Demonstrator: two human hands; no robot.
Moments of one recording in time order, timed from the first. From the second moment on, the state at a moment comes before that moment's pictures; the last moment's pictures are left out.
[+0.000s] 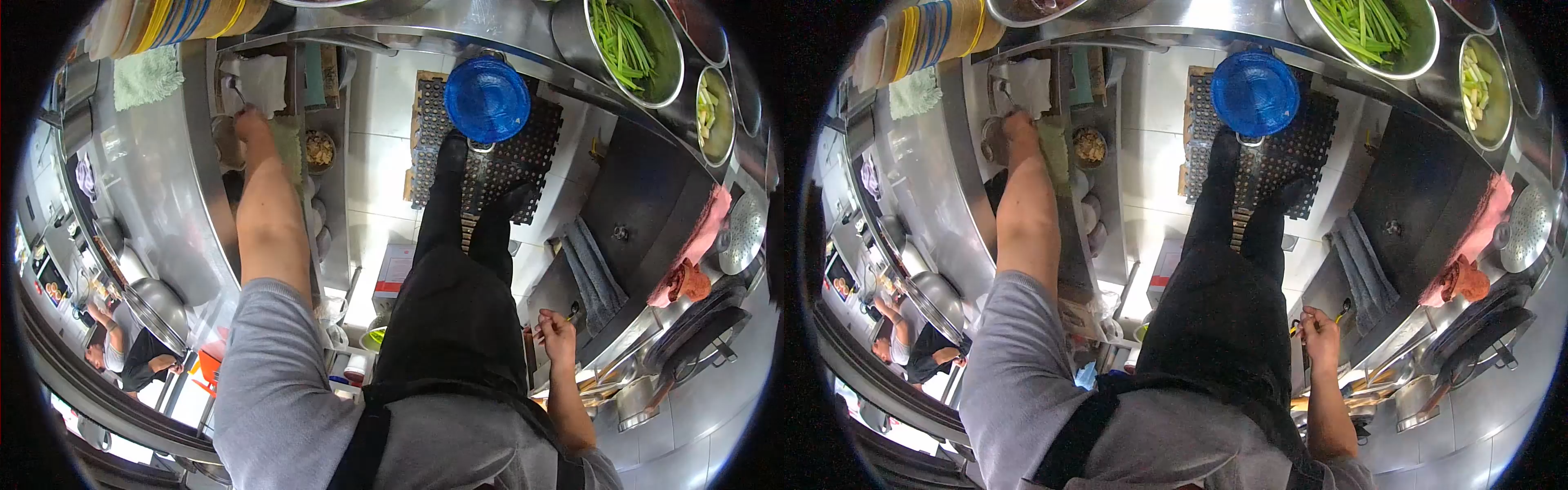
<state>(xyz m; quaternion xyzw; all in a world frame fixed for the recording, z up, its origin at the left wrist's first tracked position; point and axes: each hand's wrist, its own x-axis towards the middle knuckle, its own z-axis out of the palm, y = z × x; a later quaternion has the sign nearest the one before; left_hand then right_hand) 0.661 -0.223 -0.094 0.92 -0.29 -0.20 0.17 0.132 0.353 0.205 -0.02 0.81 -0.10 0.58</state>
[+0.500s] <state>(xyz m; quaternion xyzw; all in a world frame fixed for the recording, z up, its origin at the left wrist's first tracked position) 0.575 -0.049 -0.009 0.83 -0.54 -0.16 0.01 0.136 0.357 0.225 0.00 0.81 -0.17 0.57</state>
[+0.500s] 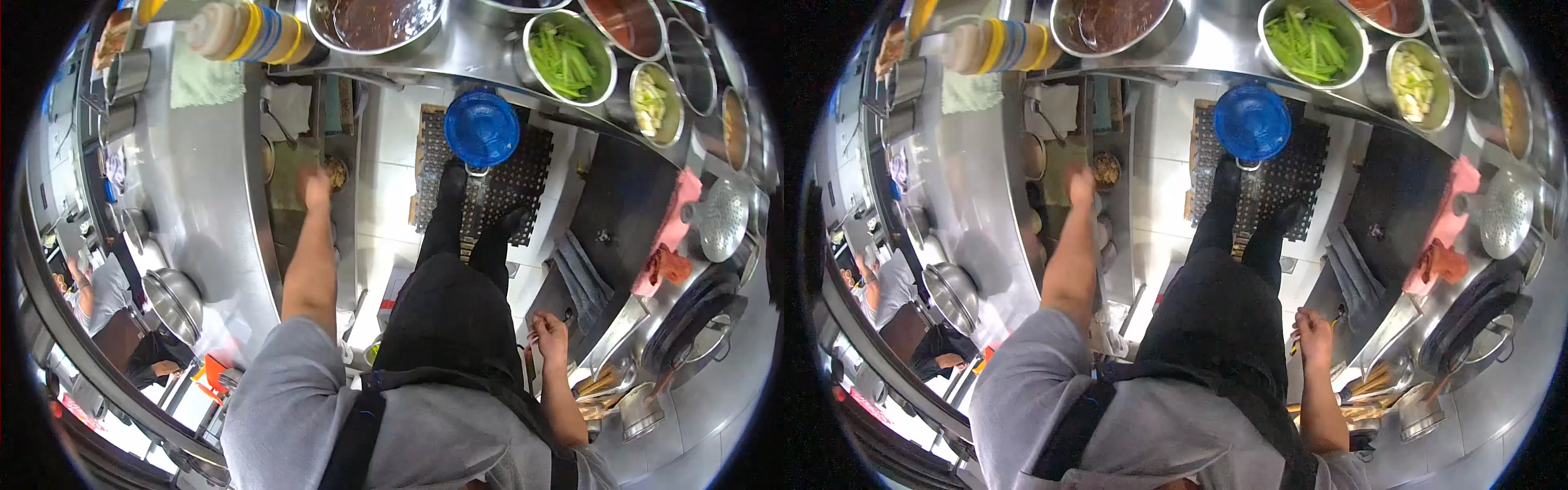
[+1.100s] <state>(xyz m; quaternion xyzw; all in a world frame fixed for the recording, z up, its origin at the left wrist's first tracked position) 0.532 0.013 0.103 0.65 -0.50 -0.53 -0.20 0.126 0.421 0.272 0.01 0.84 -0.23 0.49</state>
